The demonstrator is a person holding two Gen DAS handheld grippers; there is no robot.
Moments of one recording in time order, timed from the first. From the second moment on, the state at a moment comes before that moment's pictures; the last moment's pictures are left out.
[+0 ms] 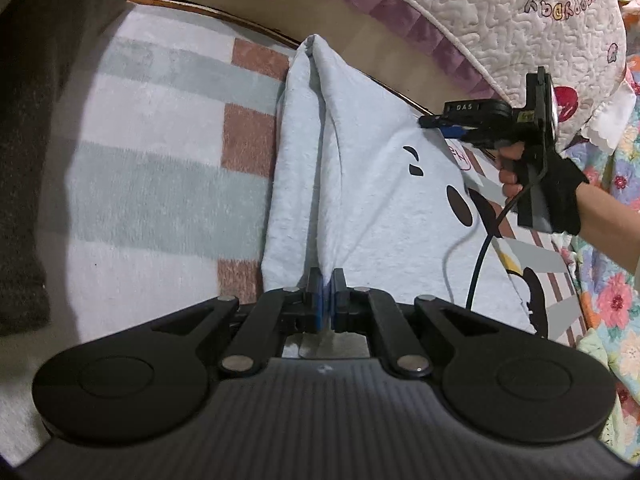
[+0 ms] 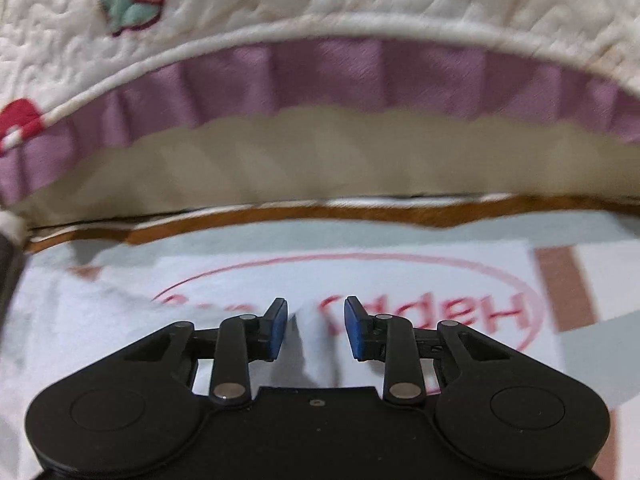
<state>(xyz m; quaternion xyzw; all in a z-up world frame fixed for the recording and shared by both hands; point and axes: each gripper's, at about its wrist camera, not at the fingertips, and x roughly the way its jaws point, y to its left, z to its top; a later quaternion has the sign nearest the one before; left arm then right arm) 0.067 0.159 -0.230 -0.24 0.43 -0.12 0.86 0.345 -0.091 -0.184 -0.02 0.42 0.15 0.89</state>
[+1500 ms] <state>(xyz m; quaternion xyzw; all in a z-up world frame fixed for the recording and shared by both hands) 0.088 0.186 -0.233 -0.28 0.42 -0.11 0.86 0.231 -0.219 -0.199 0.23 0.53 0.24 0.78</state>
